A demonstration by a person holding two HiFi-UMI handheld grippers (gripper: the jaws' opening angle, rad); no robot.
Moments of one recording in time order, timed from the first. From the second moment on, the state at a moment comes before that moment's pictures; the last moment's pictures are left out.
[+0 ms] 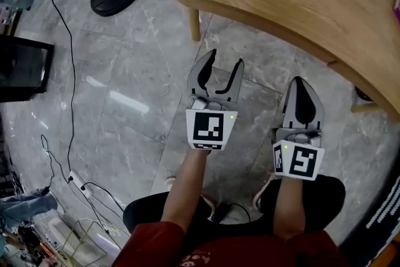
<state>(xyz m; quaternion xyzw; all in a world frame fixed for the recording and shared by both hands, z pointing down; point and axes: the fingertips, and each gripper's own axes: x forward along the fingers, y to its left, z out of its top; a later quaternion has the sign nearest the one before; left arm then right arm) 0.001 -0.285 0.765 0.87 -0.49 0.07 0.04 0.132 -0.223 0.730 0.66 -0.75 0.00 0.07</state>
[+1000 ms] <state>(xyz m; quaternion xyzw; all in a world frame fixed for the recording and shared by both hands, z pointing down) 0.057 -0.328 0.796 0.81 -0.32 -0.26 0.42 0.136 -0.219 0.736 0.66 -0.75 0.00 0.08</state>
